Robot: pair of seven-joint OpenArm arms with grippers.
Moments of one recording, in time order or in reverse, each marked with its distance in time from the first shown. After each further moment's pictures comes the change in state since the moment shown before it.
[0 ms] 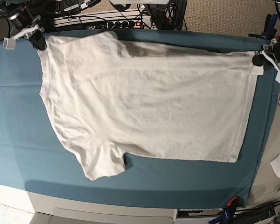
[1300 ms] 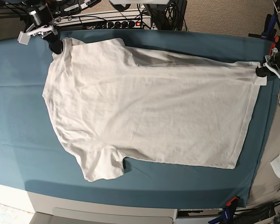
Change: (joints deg) left arm -7.0 -0.1 1.0 -6.2 0.2 2.1 -3.1; right arm 4.0 -13.2 -1.1 0.0 5.2 -0.8 1.0
